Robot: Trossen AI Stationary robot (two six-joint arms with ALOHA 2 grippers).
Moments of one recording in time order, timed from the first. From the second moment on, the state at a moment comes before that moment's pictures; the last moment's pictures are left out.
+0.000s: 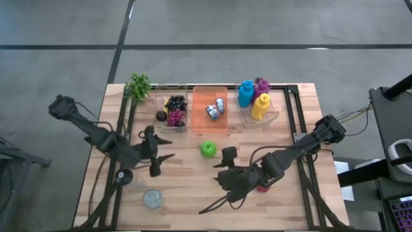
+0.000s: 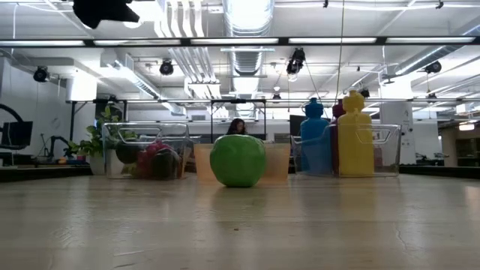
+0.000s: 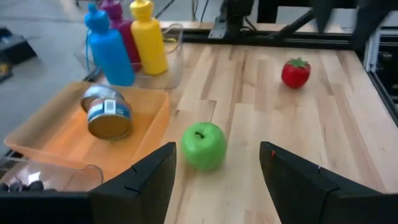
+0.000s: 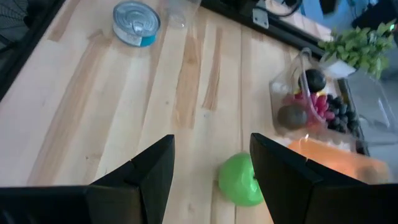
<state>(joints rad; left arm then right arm) -0.57 0.99 0.79 -0.41 -0.72 -0.36 0.53 1.75 1.58 -0.67 0.54 0.08</state>
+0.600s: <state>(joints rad) -0.66 1.16 0.96 -0.49 -0.73 -0.27 0.51 1.74 1.43 -0.59 0.54 0.18</state>
